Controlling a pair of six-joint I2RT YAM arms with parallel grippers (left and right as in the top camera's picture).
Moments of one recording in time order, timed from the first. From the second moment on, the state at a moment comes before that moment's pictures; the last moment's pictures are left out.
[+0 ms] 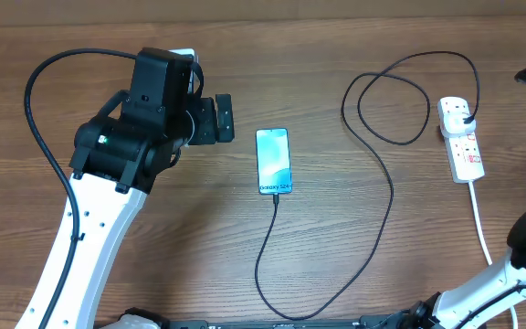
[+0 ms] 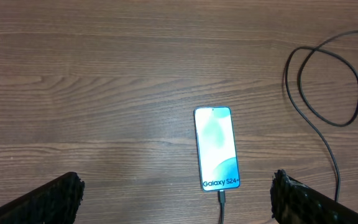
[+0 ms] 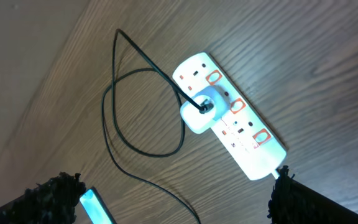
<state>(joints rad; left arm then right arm) -0.34 1.41 1.58 -1.05 -0.04 -0.36 -0.64 2.01 2.19 -1.44 -0.46 0.14</state>
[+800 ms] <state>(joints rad) -0.34 1.41 1.58 -1.05 -0.04 -0.36 -0.62 2.02 1.57 -0.95 -0.51 0.10</state>
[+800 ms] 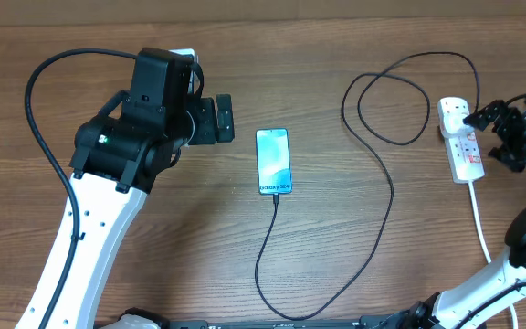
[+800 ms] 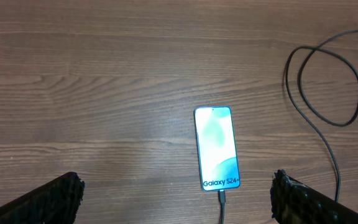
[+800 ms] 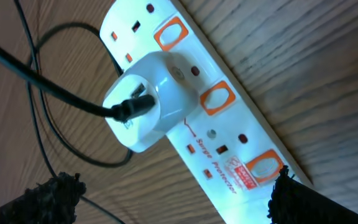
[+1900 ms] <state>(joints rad) -0.34 1.41 1.58 -1.05 -0.04 -0.36 -0.52 2.02 1.54 -0.77 -0.46 0.02</state>
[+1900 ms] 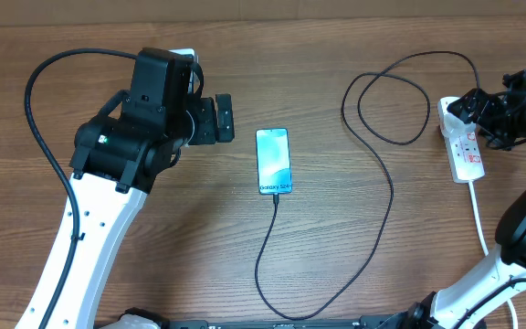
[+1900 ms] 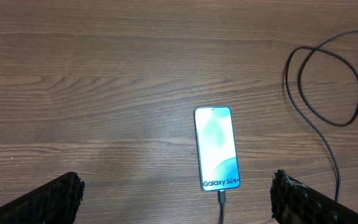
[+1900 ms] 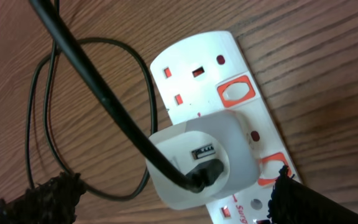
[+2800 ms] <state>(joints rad) -0.34 1.41 1.58 -1.05 -0.04 -0.36 -0.52 2.08 1.49 -0.66 -0.47 0.05</state>
